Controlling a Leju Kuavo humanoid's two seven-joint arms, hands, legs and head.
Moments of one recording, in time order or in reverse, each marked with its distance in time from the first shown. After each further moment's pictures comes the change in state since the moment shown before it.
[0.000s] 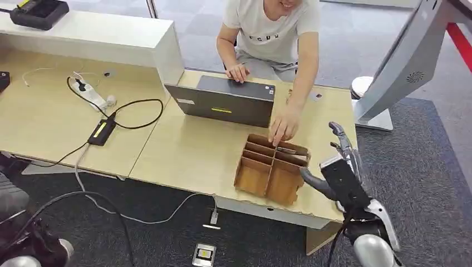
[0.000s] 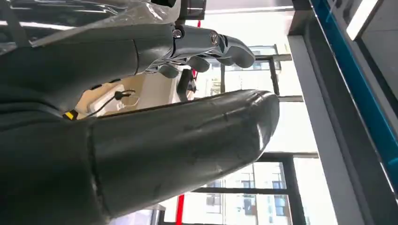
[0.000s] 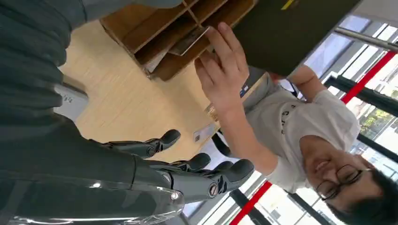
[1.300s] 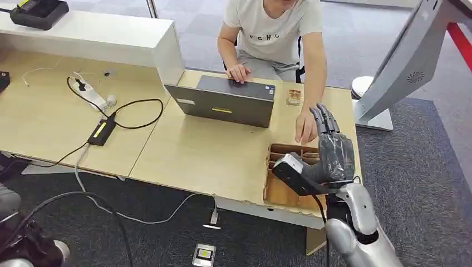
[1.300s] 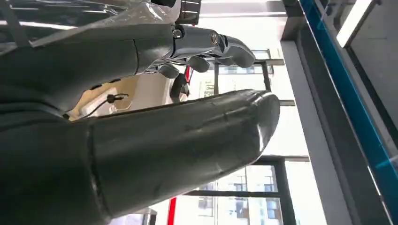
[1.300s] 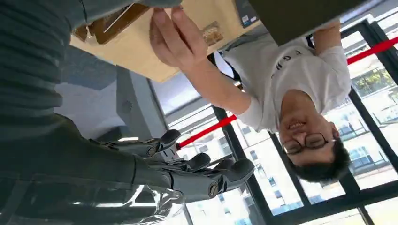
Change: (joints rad) left arm 0.006 -0.002 0.021 -0.019 0.028 0.000 -0.032; right arm -0.170 0.057 0.140 0.231 0.512 -0.154 0.011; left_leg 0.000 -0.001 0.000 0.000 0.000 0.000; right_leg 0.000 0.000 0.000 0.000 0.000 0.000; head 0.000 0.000
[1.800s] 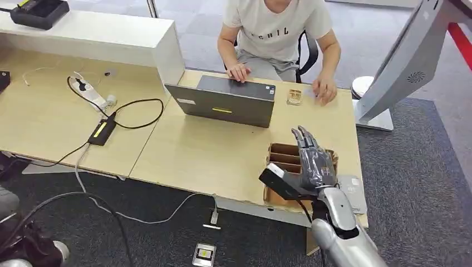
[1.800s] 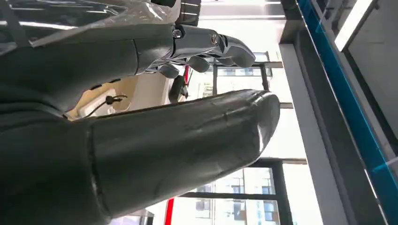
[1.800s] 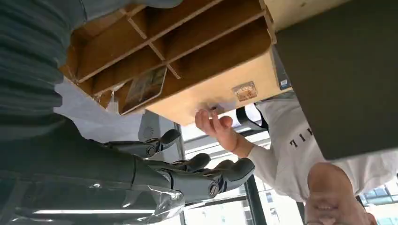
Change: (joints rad) left arm 0.003 -0.006 0.010 0.000 0.015 0.000 -0.016; right arm -0.024 0.058 0.044 0.276 0.007 0.023 -0.005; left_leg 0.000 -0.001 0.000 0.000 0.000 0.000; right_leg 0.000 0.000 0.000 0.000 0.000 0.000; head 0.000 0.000
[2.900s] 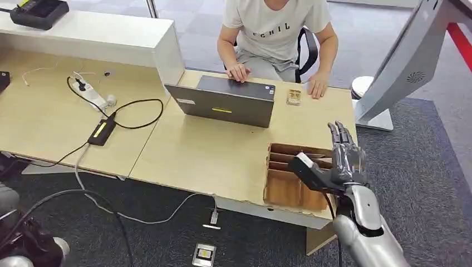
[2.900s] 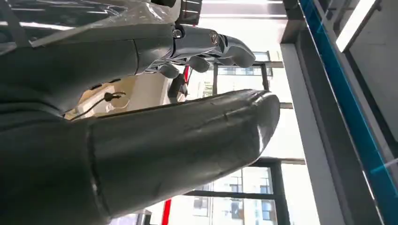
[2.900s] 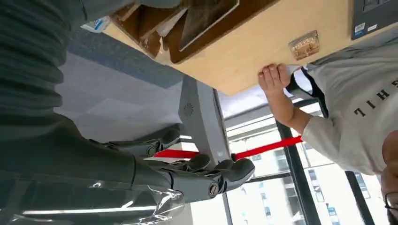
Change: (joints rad) left arm -0.026 0.002 0.002 0.005 0.008 0.000 0.017; right arm 0.001 -0.083 -0.094 -0.019 0.038 -0.045 0.074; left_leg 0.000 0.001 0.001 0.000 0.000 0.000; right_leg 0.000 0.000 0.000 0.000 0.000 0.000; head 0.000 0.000
